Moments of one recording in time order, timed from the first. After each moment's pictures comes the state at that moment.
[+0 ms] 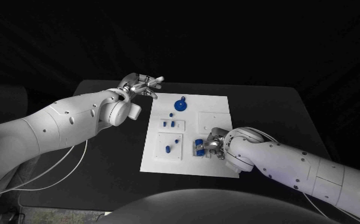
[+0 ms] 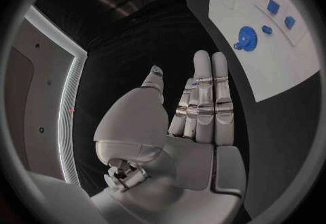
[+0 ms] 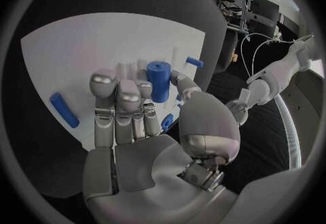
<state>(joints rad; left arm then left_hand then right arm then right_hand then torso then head) 1.08 -0.67 -0.09 1.13 -0.28 -0.28 0.25 1.21 -0.01 -0.06 0.14 0.05 0.97 0.14 0.09 0.06 1.19 0.09 0.06 0.06 1.41 -0.01 0.46 0.31 0.09 1.31 -0.03 0.08 0.89 0.72 -0.61 0.15 1.43 -1.23 -0.11 -0.66 0.93 -0.08 0.30 -0.09 0.48 1.19 0.03 0.06 0.57 1.31 -0.05 0.85 1.16 1.46 -0.10 0.97 1.14 0.07 1.47 -0.12 0.70 1.31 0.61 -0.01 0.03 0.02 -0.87</state>
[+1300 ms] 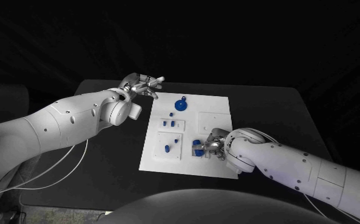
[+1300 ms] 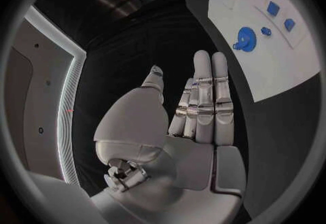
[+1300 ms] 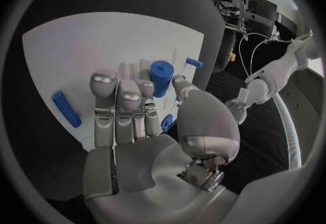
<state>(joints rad) 1.08 -0.68 -0.09 1.13 -0.28 -0.28 0.25 1.21 -0.01 -0.06 0.14 0.05 0.97 0.14 0.09 0.06 1.19 0.09 0.06 0.06 1.41 -0.01 0.46 0.31 0.09 1.31 -0.03 0.08 0.89 0.72 -0.62 0.15 1.43 -1.22 -0.11 -0.64 0.95 -0.15 0.27 0.14 0.05 1.21 0.02 0.07 0.48 1.31 -0.06 0.84 1.16 1.46 -0.10 0.96 1.14 0.07 1.47 -0.12 0.69 1.31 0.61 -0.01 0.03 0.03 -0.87</state>
